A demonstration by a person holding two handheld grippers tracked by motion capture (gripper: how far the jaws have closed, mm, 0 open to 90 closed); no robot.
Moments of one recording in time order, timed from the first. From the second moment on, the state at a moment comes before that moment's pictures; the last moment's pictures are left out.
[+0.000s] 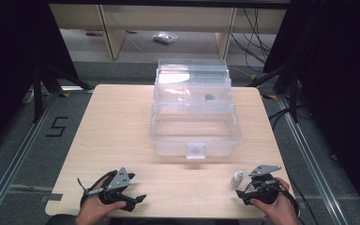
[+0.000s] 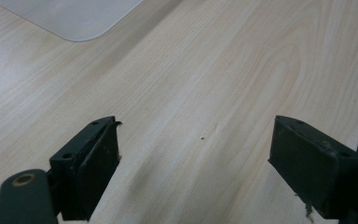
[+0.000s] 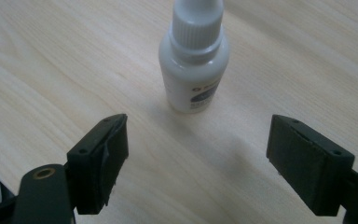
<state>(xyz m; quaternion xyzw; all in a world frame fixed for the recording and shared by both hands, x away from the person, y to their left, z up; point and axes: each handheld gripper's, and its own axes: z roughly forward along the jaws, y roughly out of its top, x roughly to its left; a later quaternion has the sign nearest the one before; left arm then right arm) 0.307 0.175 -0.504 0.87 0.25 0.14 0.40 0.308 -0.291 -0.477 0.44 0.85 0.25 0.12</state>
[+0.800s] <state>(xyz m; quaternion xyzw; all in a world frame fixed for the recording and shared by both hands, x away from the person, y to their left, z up) 0.308 0.176 -0.504 0.87 0.25 0.13 0.40 0.327 -0.276 -0.456 0.41 0.89 0.19 0.10</state>
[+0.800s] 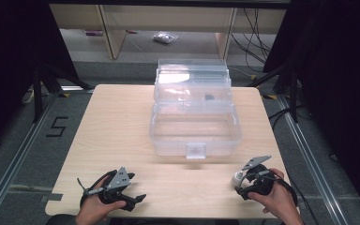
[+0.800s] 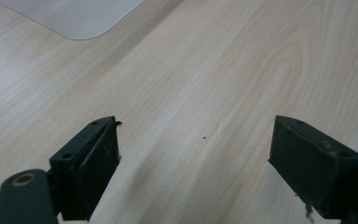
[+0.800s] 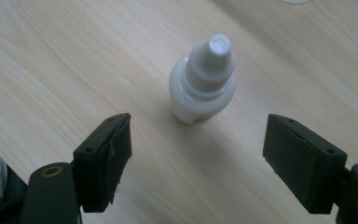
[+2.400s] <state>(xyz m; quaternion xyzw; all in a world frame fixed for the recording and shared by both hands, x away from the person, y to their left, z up) 0.308 0.176 -0.504 0.87 0.25 0.13 0.40 0.366 -0.246 -0.453 0.33 0.93 0.11 0.08</state>
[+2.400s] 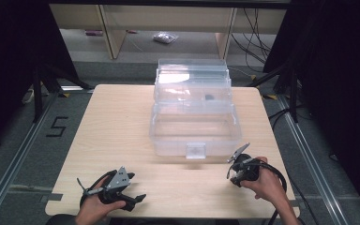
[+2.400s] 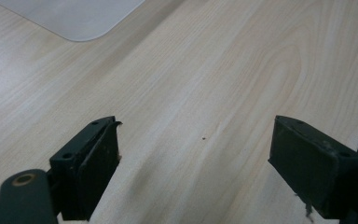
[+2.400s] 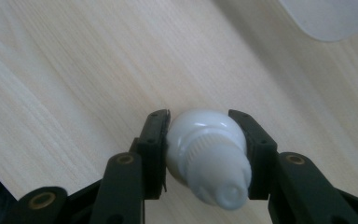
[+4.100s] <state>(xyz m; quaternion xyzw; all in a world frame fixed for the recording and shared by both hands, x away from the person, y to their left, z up) 0.308 0.176 -0.504 0.87 0.25 0.13 0.40 0.464 -0.217 -0.342 0.35 0.92 0.13 0.09</state>
